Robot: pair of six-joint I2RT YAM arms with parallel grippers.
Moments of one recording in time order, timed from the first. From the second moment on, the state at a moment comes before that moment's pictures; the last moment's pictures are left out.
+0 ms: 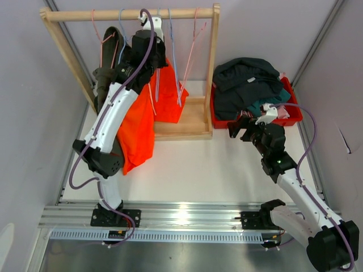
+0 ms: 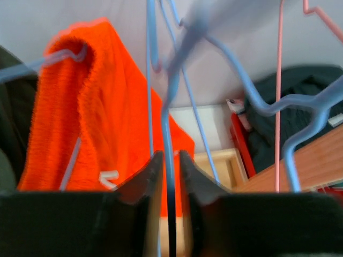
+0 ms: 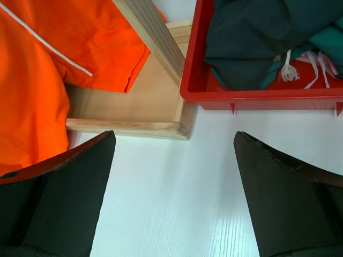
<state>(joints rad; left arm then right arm) -0.48 1.90 2.35 -0.70 -0.33 -0.15 0.32 0.90 0.64 0.08 -0.02 0.40</state>
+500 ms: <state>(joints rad) -0.48 1.63 2.32 -0.72 -0.22 -0.15 0.37 0.90 0.64 0.08 0.00 0.40</state>
